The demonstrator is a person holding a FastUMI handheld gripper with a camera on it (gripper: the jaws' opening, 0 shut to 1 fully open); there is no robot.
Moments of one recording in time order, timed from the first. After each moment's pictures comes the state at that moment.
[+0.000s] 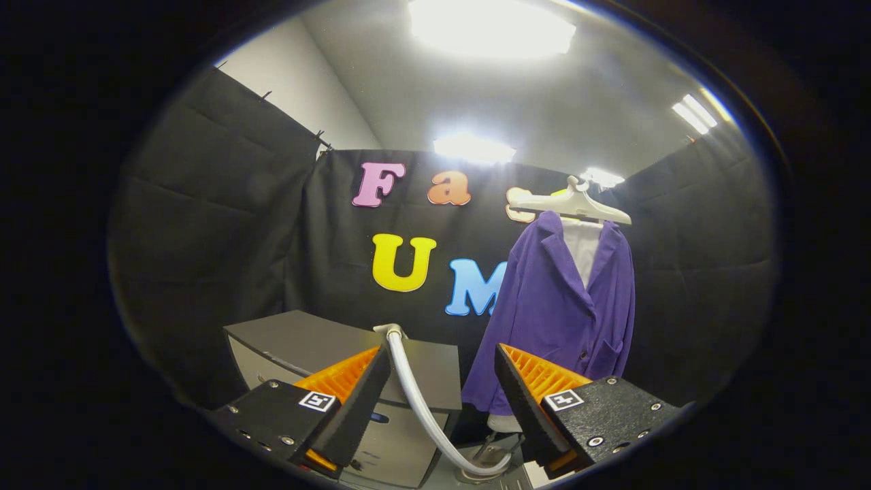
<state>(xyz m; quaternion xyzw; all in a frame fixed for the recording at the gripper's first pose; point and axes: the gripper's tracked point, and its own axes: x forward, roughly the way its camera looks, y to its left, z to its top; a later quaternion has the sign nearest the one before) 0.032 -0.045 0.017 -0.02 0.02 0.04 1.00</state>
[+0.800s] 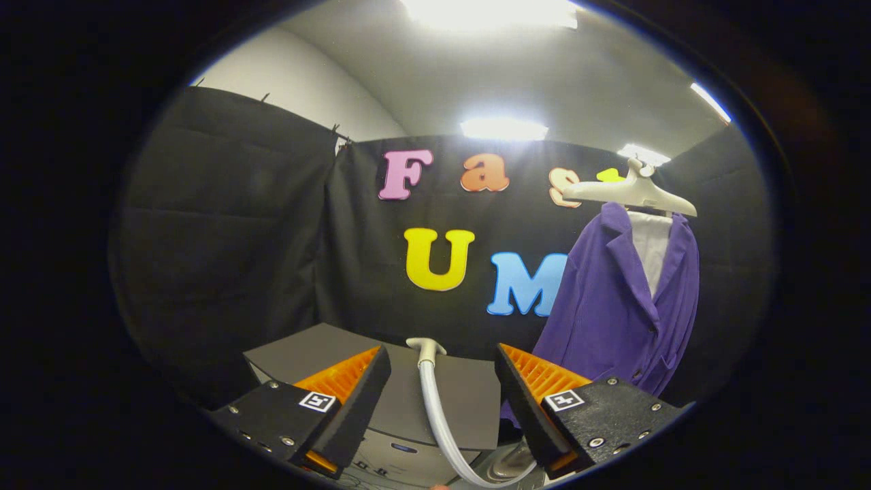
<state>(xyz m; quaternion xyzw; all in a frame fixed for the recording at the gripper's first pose) 0.153 0.004 0.025 -0.01 0.11 0.11 0.99</state>
